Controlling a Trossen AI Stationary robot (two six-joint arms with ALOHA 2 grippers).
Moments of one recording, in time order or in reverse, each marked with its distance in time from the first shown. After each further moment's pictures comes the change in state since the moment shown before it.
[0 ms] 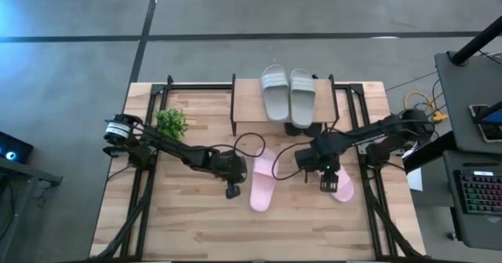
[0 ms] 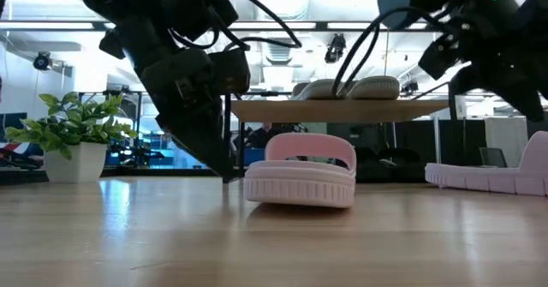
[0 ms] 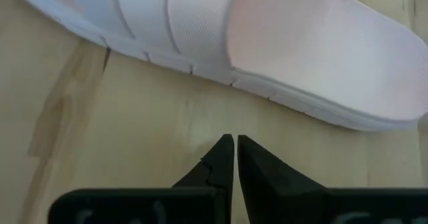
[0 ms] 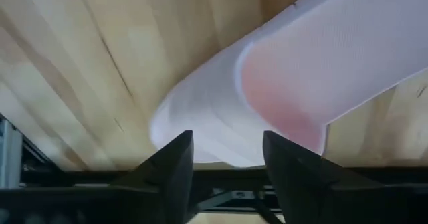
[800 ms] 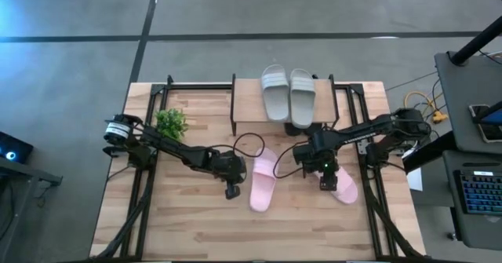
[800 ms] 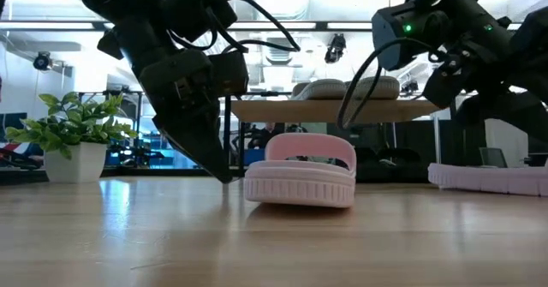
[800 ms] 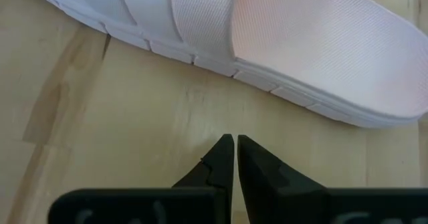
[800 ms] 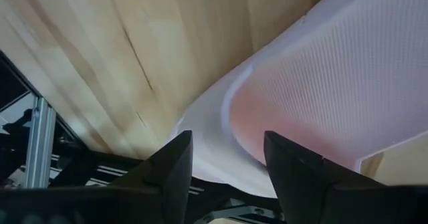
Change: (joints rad) left arm -0.006 0.000 -0.002 -0.012 0.001 -0.030; right arm -0.090 0.046 -0.112 0.111 -0.177 -0.162
